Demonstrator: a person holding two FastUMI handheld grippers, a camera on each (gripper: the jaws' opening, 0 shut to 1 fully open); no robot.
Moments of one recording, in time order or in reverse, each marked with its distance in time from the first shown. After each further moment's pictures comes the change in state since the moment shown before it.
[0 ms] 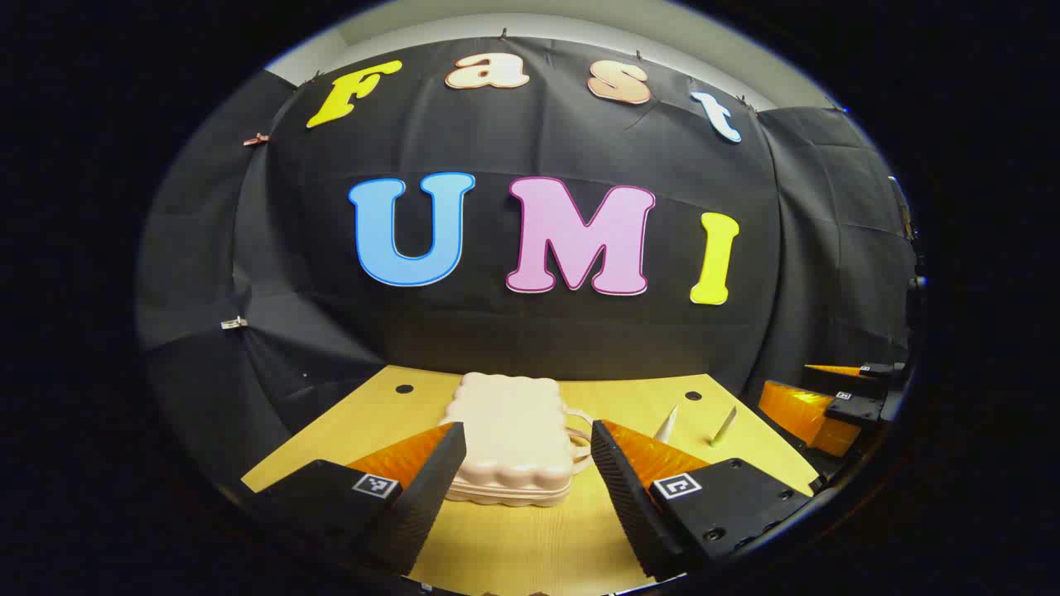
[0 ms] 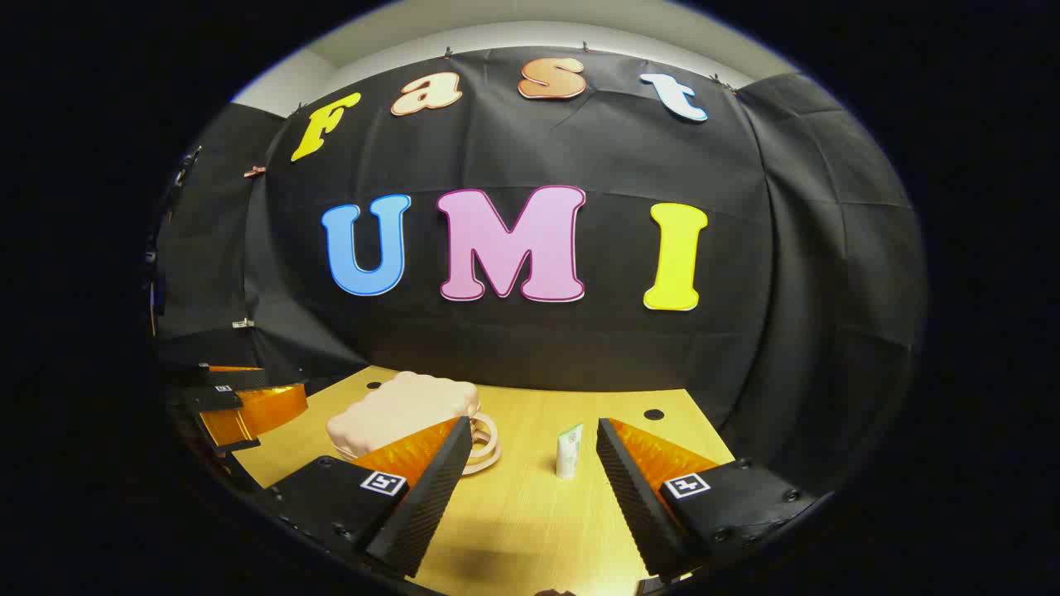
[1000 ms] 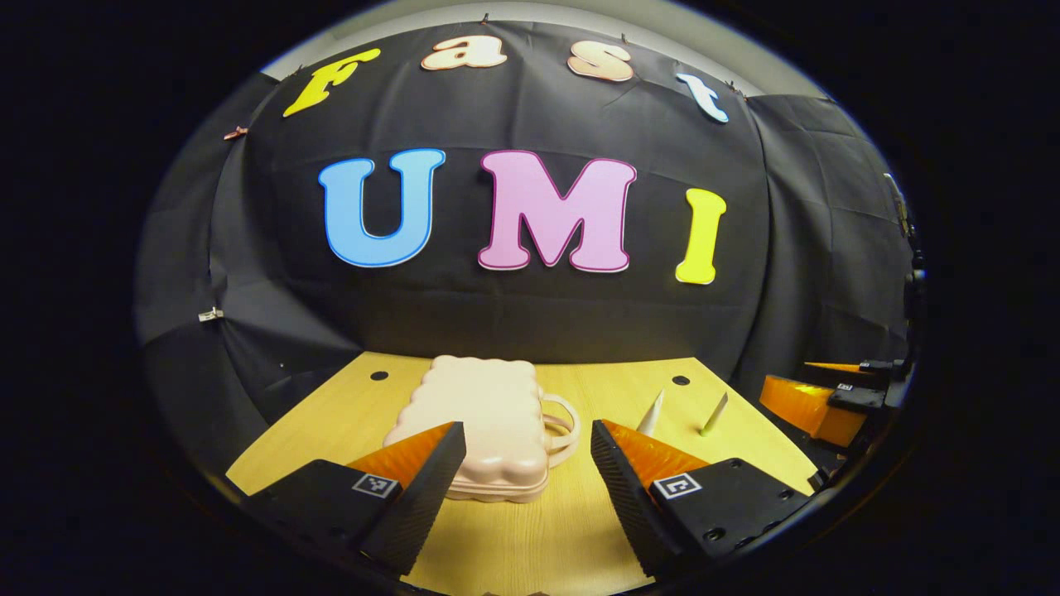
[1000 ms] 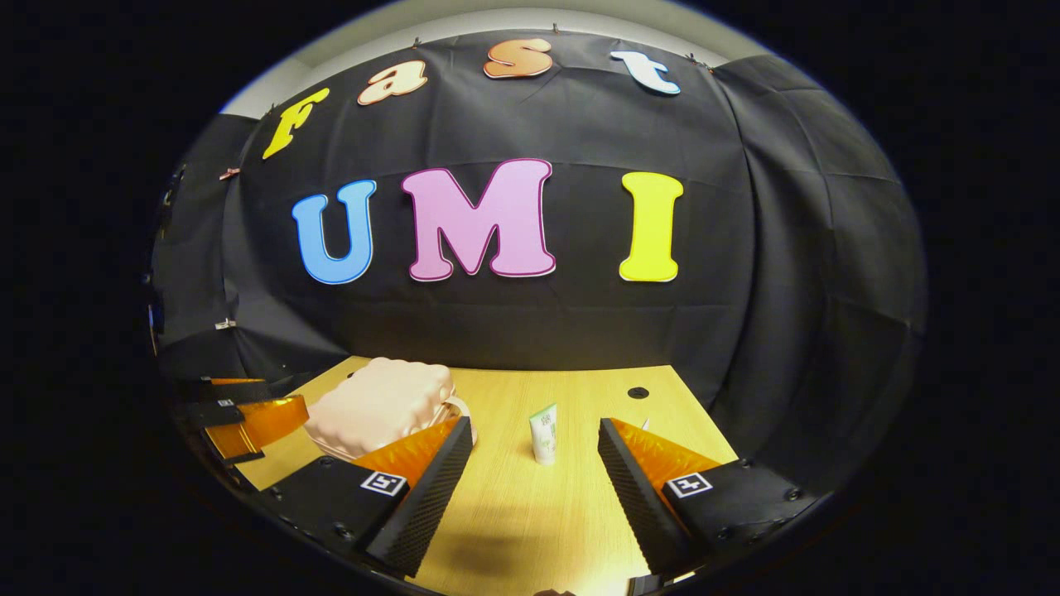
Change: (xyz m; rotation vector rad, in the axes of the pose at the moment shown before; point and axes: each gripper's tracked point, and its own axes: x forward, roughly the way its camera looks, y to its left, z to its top) left arm 0.025 -0.033 -0.032 0.017 0.064 -0.044; right arm 0.022 -0.030 -0.030 0.048 0.085 -0.037
